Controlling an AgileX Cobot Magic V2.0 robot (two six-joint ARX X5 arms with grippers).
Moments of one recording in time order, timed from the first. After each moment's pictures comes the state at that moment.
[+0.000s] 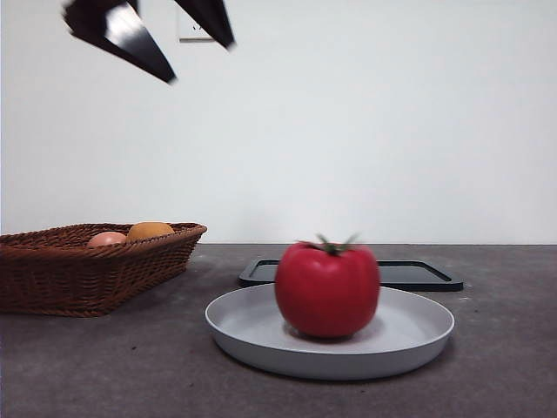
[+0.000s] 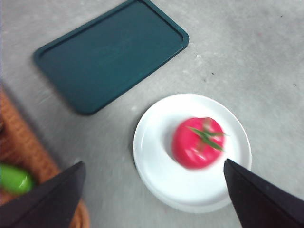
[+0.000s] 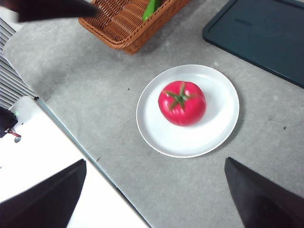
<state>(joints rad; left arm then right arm) -0.61 1.23 1.22 -0.71 0.17 0.07 0.35 0.75 1.06 -1.08 -0.49 -0.02</state>
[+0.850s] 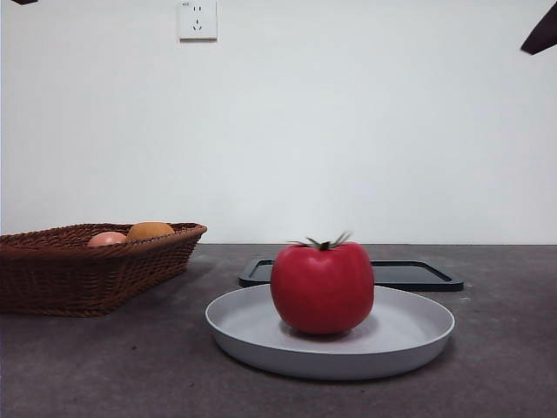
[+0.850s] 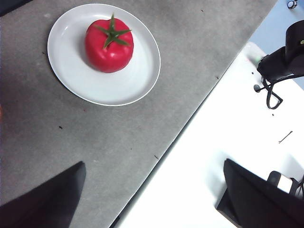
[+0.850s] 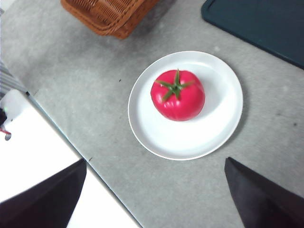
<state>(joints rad) -0.53 1.00 1.22 -1.19 0.49 0.14 0.37 0.94 1.06 -1.01 -0.49 -0.02</state>
